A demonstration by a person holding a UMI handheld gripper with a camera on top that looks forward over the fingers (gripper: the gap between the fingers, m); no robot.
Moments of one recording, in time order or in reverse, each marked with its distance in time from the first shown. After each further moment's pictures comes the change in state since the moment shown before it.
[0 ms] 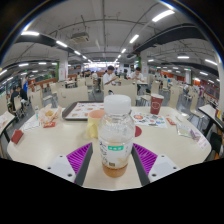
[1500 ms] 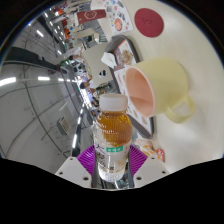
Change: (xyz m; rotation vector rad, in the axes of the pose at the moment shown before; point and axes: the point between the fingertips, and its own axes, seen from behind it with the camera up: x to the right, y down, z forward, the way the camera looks) arm -0.179 -0.167 0.131 -0.213 -0.597 1.796
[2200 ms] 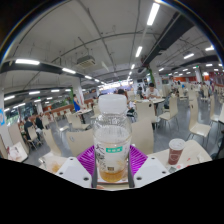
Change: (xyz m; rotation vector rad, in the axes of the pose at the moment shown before) arm -0.160 -0.157 -0.068 0.174 0.208 -1.703
